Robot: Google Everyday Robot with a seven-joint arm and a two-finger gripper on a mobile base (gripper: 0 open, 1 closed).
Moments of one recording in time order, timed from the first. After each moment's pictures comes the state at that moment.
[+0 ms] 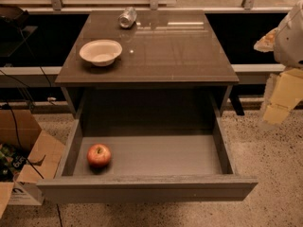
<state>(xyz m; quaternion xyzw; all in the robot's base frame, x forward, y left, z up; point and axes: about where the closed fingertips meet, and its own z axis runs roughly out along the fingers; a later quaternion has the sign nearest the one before) 0.438 -0.217 0.976 -0.60 0.78 -0.03 0.16</state>
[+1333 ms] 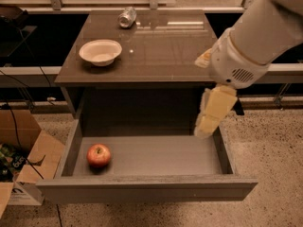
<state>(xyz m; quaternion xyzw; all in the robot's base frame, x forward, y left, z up) 0.457 -0.115 0.928 -0.64 0.74 0.05 0.20</state>
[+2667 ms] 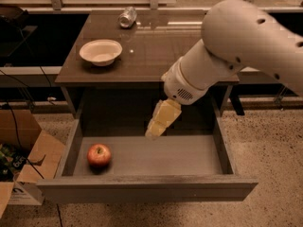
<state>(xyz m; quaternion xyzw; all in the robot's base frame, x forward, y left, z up) 0.505 -0.028 0.856 -0.60 0.75 0.12 0.26</state>
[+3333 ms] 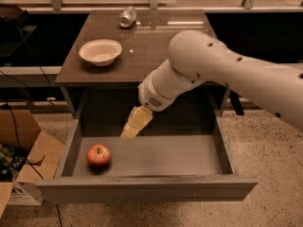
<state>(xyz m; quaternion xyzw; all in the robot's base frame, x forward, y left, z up) 0.539 0.037 0.801 -0.59 0.74 0.17 0.27</state>
